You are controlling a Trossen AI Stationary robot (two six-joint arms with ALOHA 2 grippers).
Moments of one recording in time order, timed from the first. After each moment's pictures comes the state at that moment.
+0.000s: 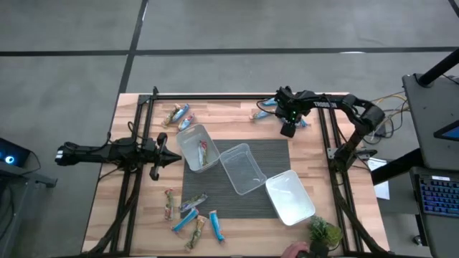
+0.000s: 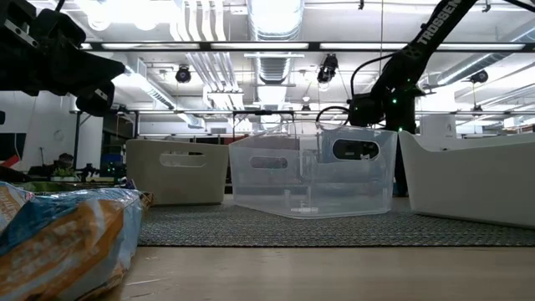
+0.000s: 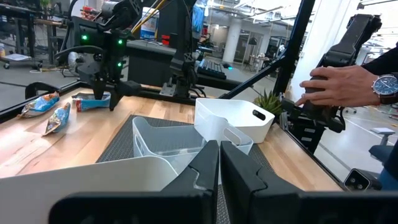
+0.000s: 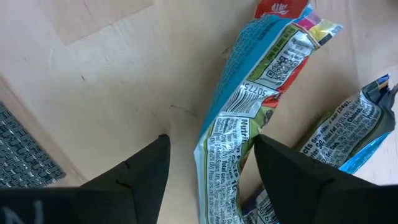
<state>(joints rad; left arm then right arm) -0.05 0.05 0.01 0.01 0.00 -0.19 -0.76 1.70 0.94 -0.72 0.11 -0.32</state>
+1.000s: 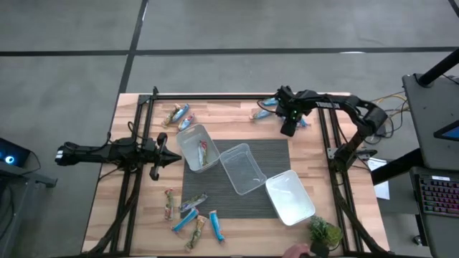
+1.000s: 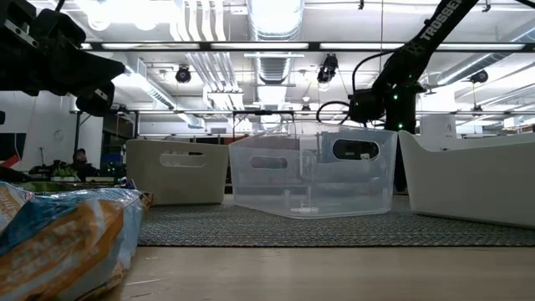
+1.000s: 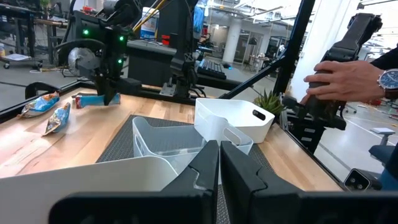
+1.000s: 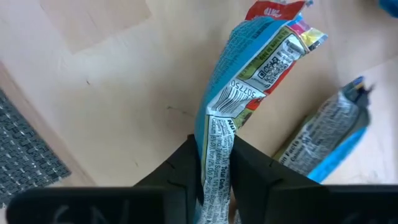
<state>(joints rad) -0.05 0.05 0.01 0.01 0.00 -0.19 -0.76 1.67 0.94 -0.72 0.10 -0.31</state>
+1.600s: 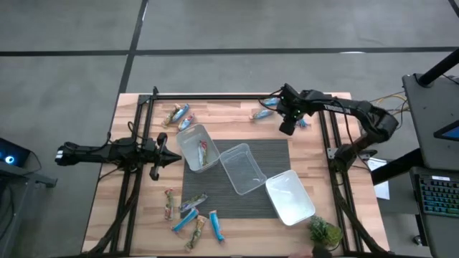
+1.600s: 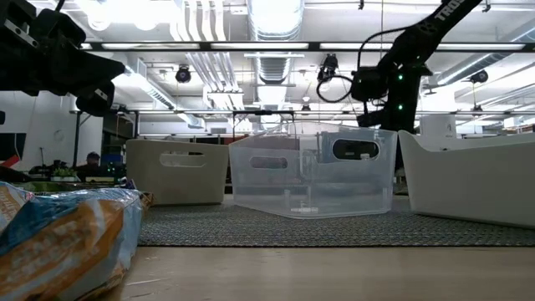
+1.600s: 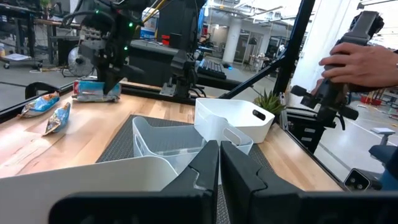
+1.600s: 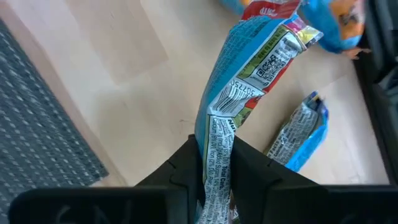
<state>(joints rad) -0.05 0.05 0.01 0.01 0.00 -0.19 -0.71 1.52 0.94 -0.73 0.10 -0.24</state>
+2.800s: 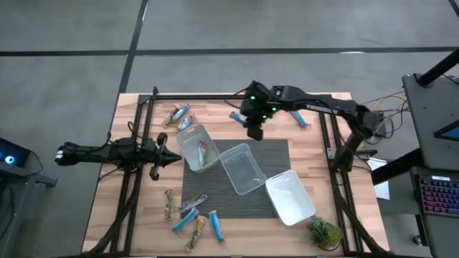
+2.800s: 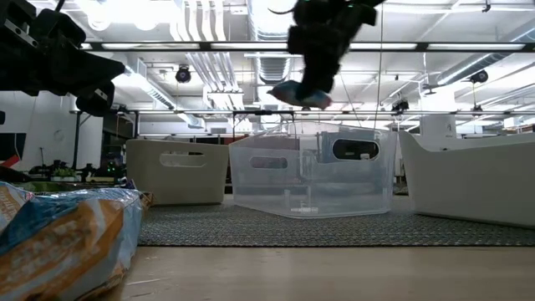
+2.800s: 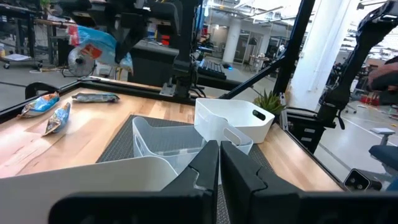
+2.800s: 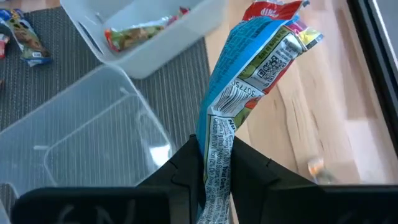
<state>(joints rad) -0.05 0.05 0.01 0.01 0.00 -0.19 -0.35 1.74 1.56 -0.84 -0.21 -0.13</state>
